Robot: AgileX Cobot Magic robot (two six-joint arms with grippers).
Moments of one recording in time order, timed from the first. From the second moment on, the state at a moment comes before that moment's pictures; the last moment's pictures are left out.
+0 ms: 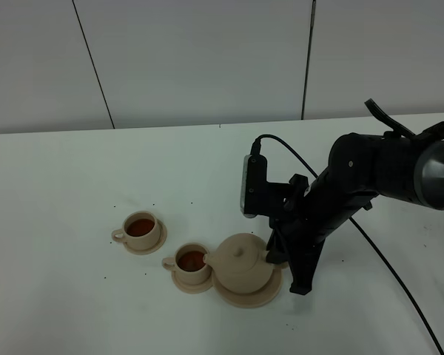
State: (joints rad) left arm 0.11 -0.01 -0.51 -0.13 1.05 0.13; right arm 0.54 1.96 -1.30 0.47 0.66 -1.34
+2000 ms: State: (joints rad) left arm 0.11 -0.01 -0.51 -0.13 1.05 0.13; right arm 0.51 1.96 -1.30 0.51 0.68 -1.34
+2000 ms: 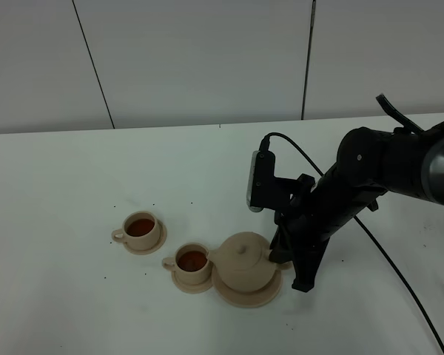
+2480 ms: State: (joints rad) left arm 0.11 -0.01 -0.51 -0.13 1.05 0.13; right arm 0.51 1.96 -1.30 0.51 0.69 -1.34
